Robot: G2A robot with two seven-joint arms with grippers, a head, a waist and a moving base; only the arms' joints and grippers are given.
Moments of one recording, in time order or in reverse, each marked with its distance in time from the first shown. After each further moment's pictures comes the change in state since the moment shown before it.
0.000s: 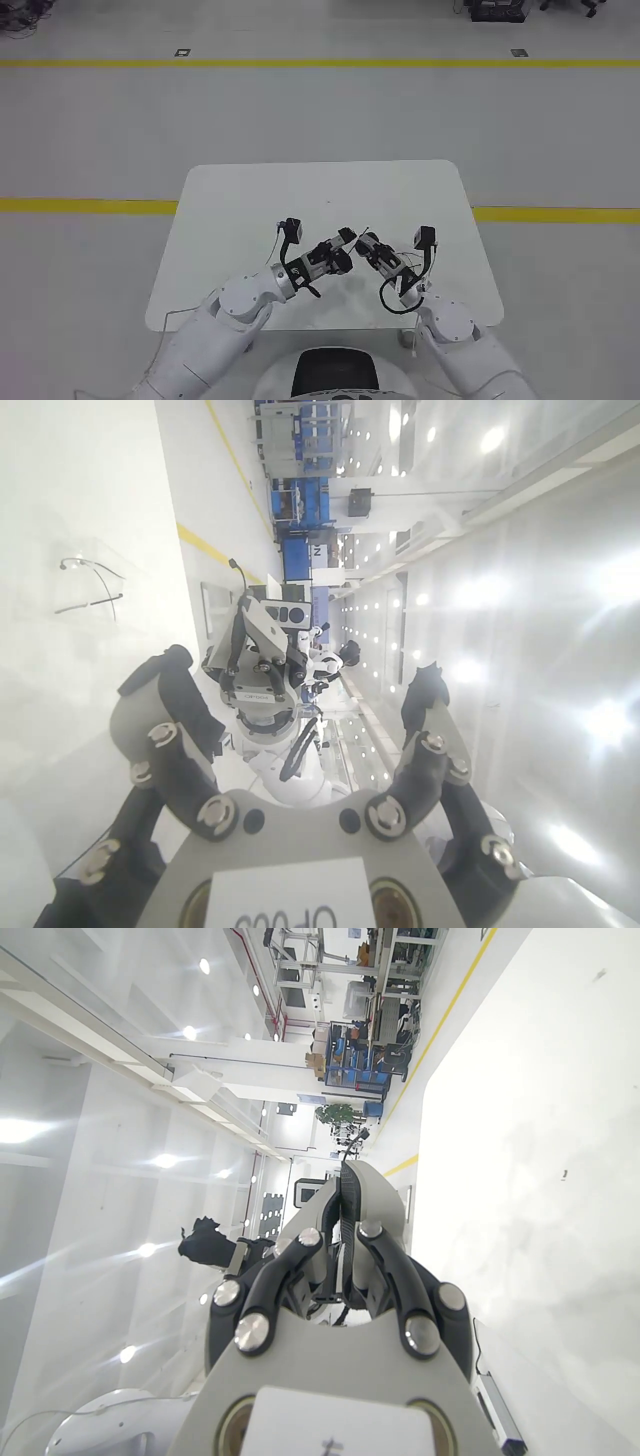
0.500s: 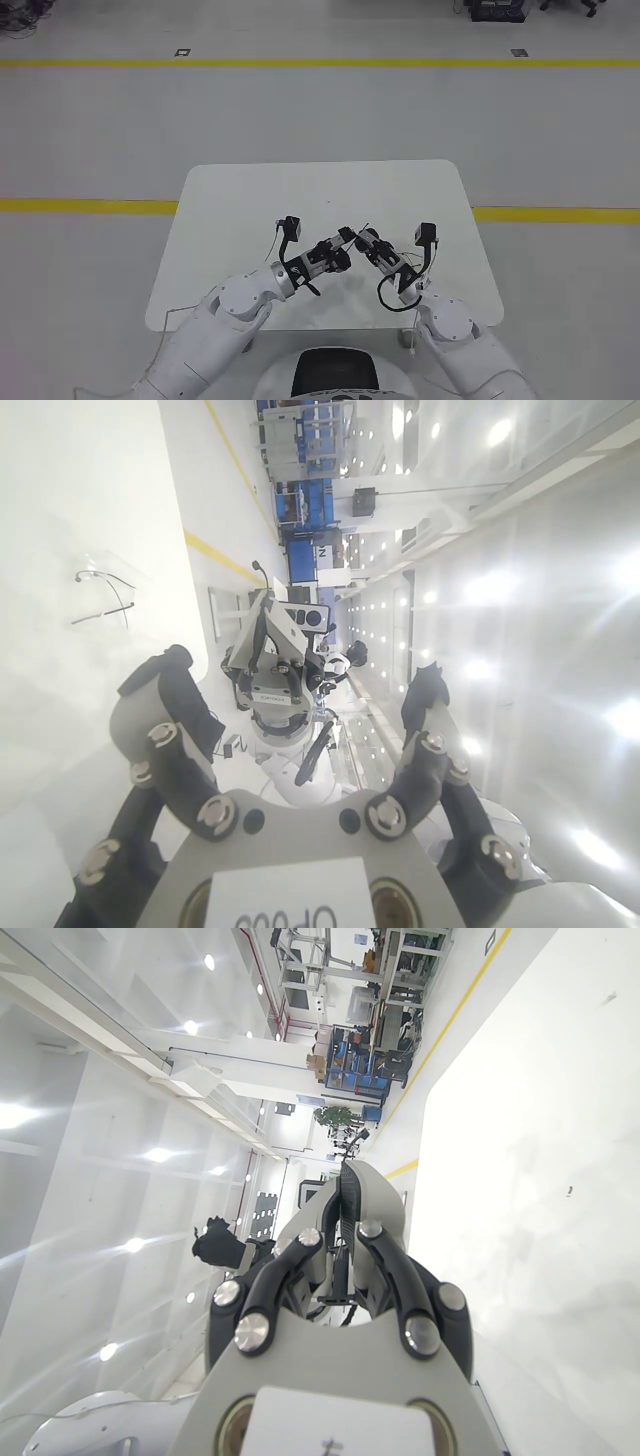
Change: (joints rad) left arm -0.007 0.002 0.003 0.005 0.016 0.001 0.009; right arm 0.002 -0.003 0.000 -0.019 -0.046 0.000 -0.026
